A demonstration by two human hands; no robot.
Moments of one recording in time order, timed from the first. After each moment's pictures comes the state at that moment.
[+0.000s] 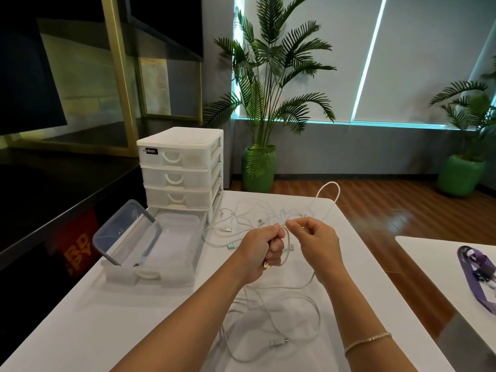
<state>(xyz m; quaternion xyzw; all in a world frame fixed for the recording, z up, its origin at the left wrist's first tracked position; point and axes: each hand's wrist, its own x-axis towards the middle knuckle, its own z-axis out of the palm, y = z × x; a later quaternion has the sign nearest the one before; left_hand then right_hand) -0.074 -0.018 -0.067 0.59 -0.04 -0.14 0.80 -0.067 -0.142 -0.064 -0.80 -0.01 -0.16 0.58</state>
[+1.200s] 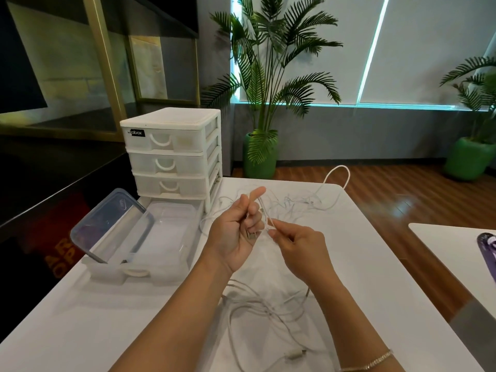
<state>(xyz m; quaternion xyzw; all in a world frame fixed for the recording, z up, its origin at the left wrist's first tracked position) -0.058 0.008 -0.073 0.35 -0.08 -0.04 0.93 -0.064 -0.120 -0.093 -0.88 -0.07 -0.11 0.46</state>
